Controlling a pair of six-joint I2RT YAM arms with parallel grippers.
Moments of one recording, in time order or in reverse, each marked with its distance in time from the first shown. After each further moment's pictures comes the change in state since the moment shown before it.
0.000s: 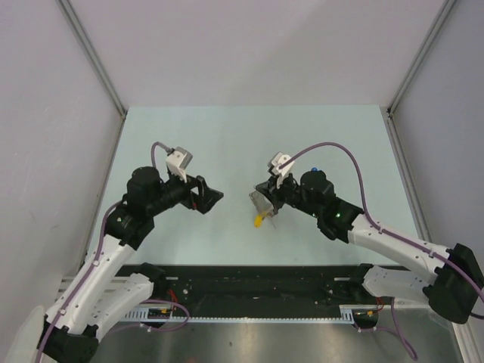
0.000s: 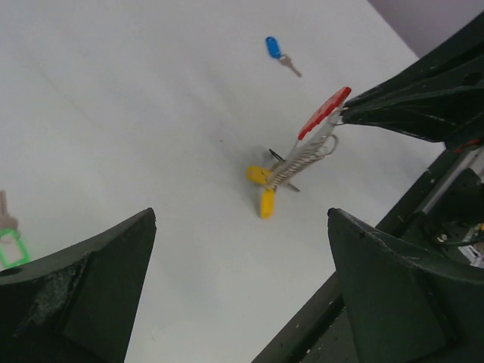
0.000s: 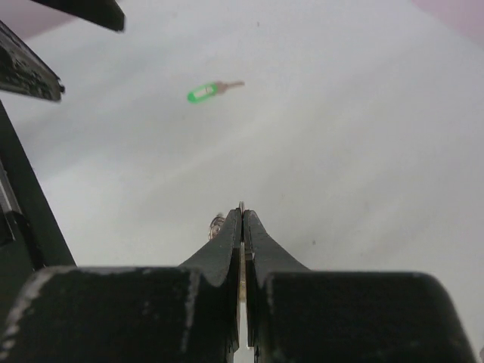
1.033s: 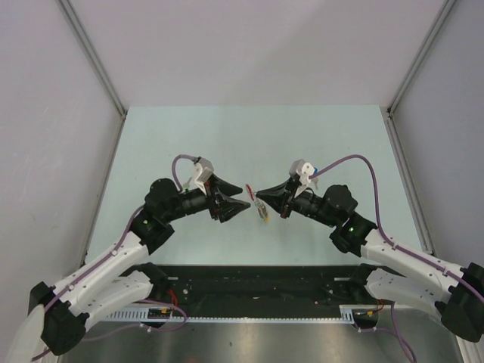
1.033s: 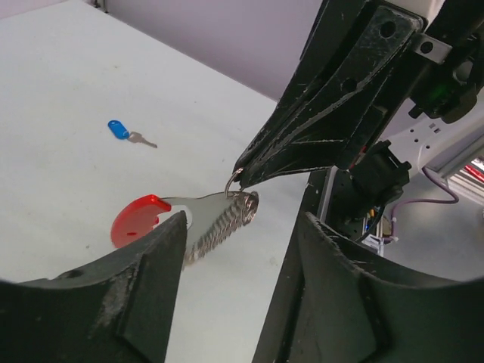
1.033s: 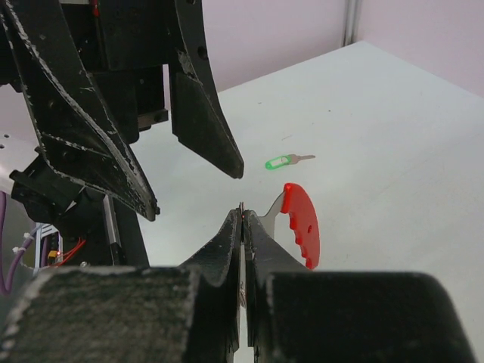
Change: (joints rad) left arm -0.257 0.089 -0.150 0.590 0.190 -0.132; right arm -0.018 -0.183 -0.173 0.287 -0.203 0.161
